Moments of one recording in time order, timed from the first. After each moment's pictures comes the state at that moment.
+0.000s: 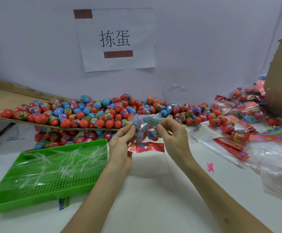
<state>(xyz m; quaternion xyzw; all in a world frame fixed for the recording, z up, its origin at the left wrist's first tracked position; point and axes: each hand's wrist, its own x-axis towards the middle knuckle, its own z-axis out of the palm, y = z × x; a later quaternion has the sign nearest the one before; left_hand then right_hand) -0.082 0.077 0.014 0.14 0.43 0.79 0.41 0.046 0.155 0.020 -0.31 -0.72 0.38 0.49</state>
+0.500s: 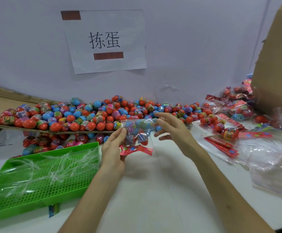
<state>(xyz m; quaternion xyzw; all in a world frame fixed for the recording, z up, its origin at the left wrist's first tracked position) -0.083 0.079 0.010 0.10 0.45 0.77 0.43 0.077 0.194 0.037 -0.32 -0.71 0.52 0.36</state>
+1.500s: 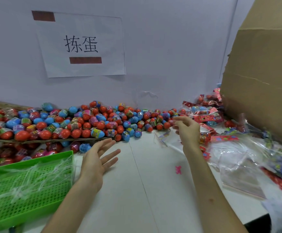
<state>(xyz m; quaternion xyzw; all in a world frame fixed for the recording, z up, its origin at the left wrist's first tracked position) -0.068 0.073 0.017 0.16 0.55 0.69 0.44 0.145 0.251 0.027 -0.49 -0.52 0.39 0.58</state>
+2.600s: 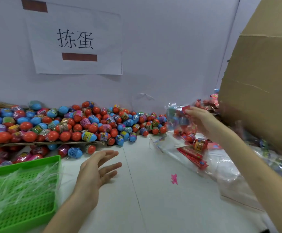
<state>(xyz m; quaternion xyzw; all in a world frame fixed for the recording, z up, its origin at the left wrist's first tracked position) -0.058 0.076 0.001 0.19 0.57 0.66 0.46 0.215 0.320 0.085 -0.40 -0.63 0.55 0.38</state>
